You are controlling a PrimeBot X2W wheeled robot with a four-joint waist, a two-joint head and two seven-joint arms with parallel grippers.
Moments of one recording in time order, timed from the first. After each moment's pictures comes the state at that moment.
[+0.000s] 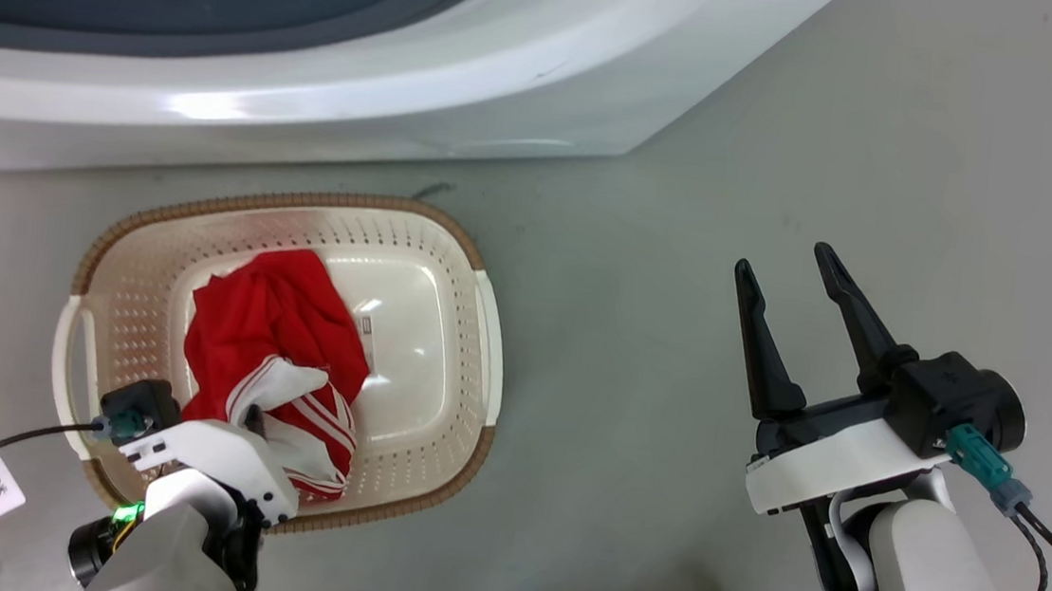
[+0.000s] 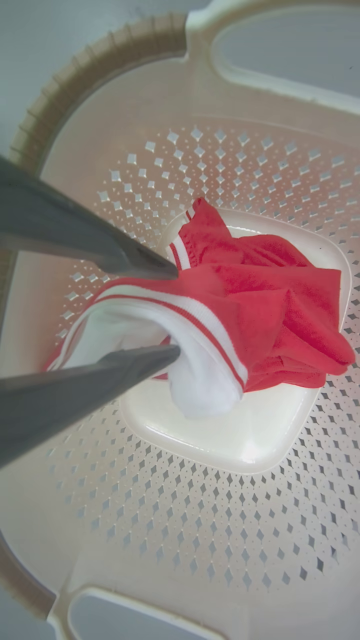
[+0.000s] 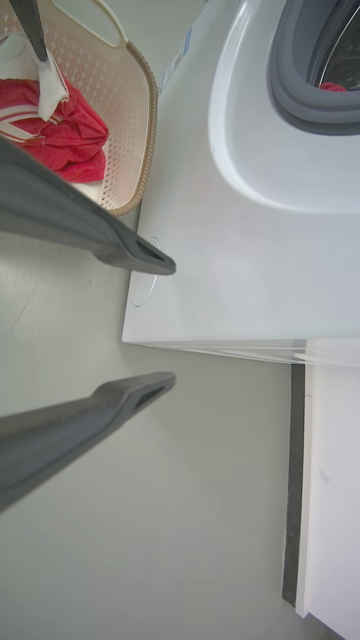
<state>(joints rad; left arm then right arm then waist) -0.62 0.12 0.01 1.28 -0.50 0.00 -0.23 -0.32 -0.05 0.18 0.20 0.11 0.13 -0.25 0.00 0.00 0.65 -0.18</state>
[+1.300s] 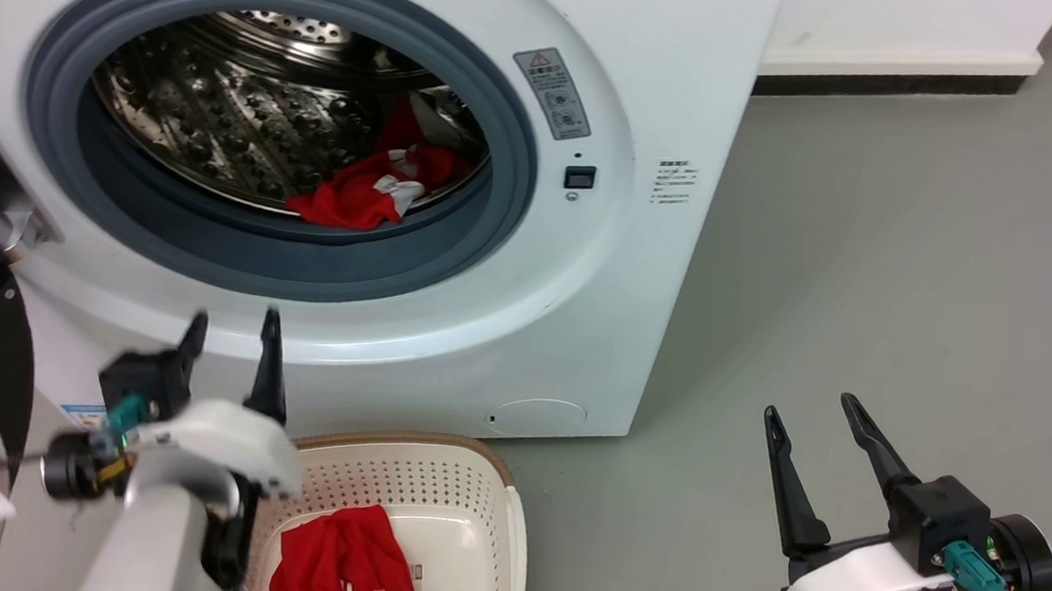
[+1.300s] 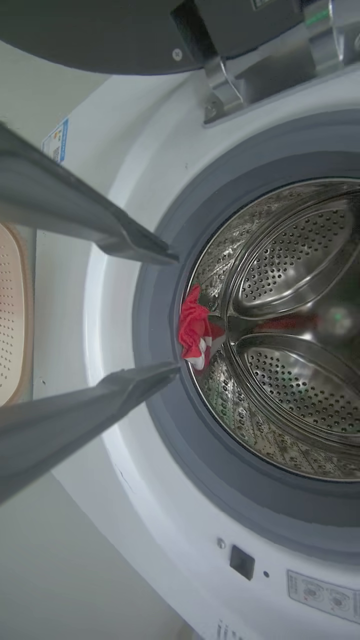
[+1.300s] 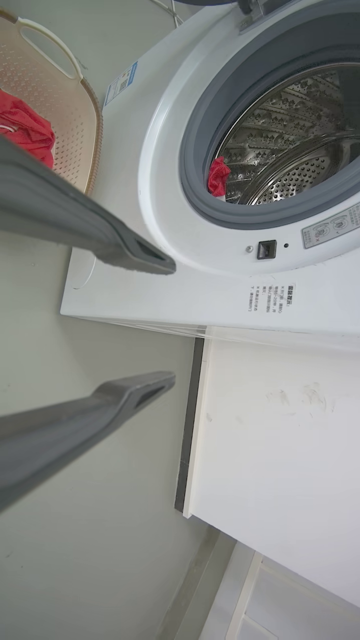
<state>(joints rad) -0.33 0.10 0.04 0.57 -0.22 -0.03 -0.26 -0.05 -0.05 0.10 0.07 -0.01 0.13 -0.11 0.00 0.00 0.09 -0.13</state>
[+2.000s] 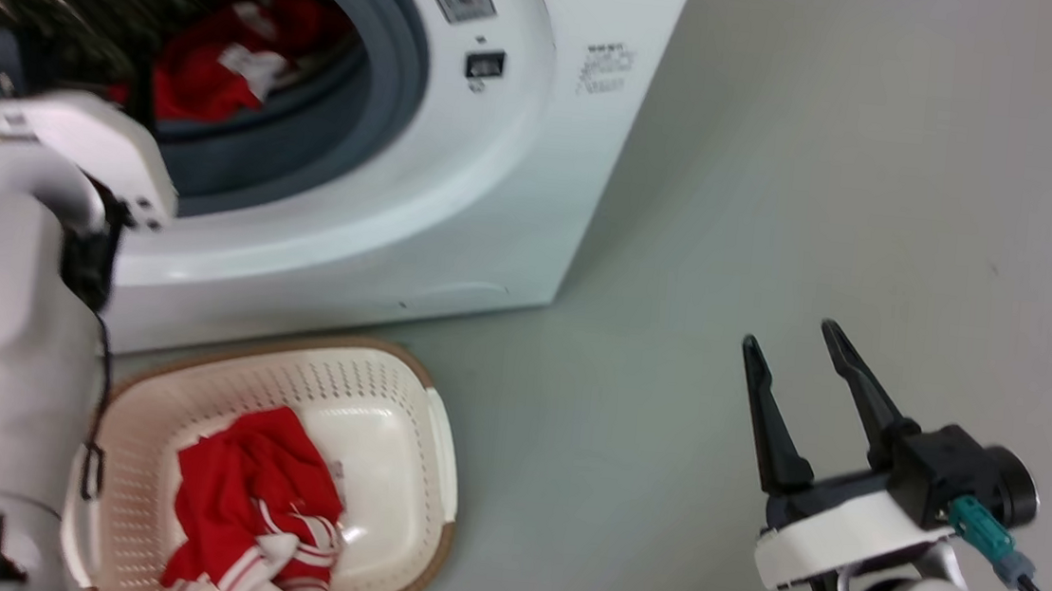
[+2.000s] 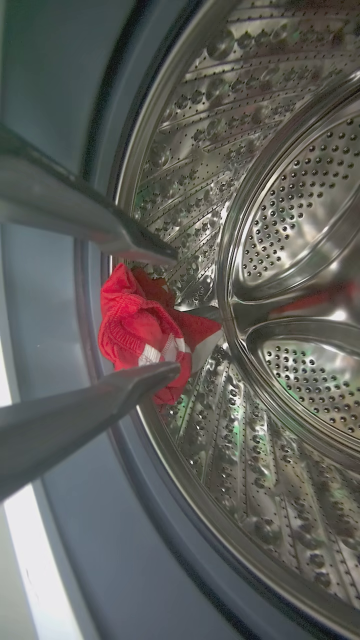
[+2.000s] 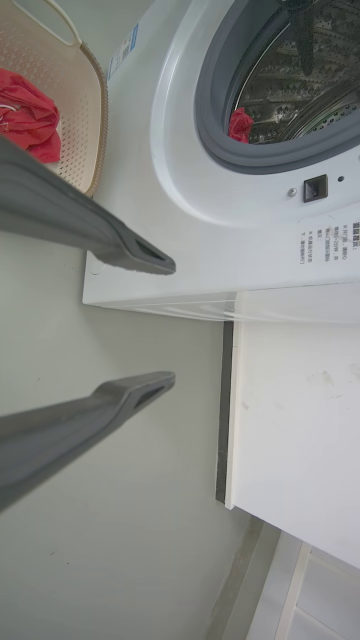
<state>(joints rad) -0.88 0.31 0.01 0.87 -0.18 -0.08 -0.11 -0.14 -0.05 0.15 0.06 0.06 0.13 -0.16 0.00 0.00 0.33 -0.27</state>
